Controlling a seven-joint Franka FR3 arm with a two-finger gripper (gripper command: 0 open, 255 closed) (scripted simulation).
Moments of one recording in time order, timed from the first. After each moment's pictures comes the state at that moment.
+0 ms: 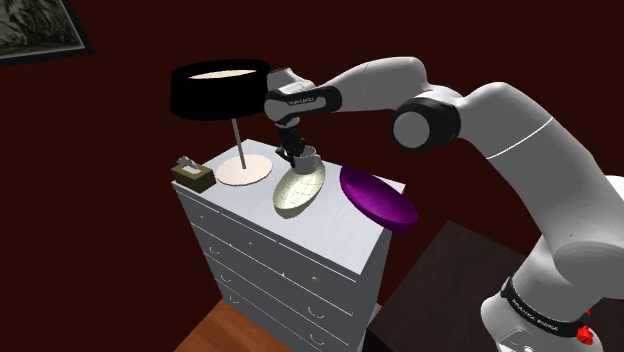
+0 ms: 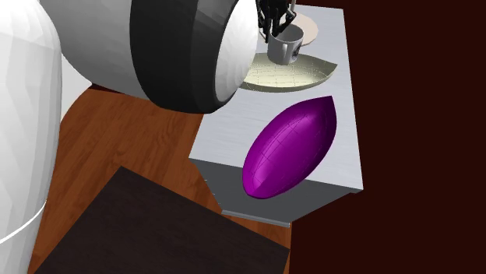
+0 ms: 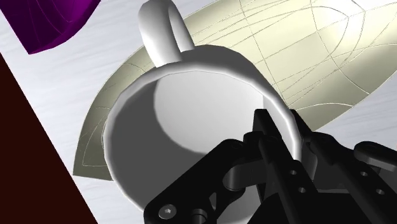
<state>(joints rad) -0.02 0.98 0.09 -0.88 -0.12 1.79 0.12</state>
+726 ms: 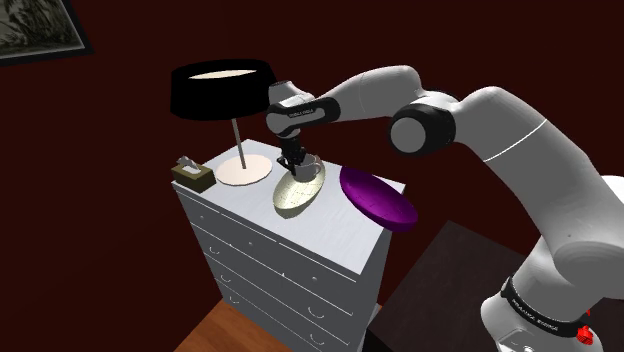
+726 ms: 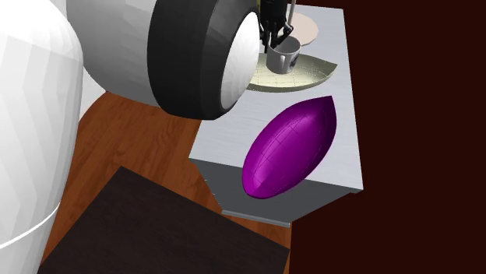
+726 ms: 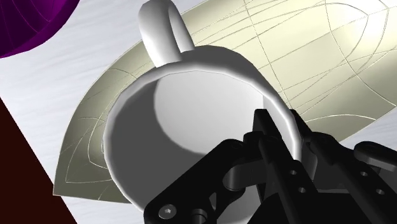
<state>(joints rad) -0.02 1.02 0.08 -0.91 -0.12 1.86 0.13</state>
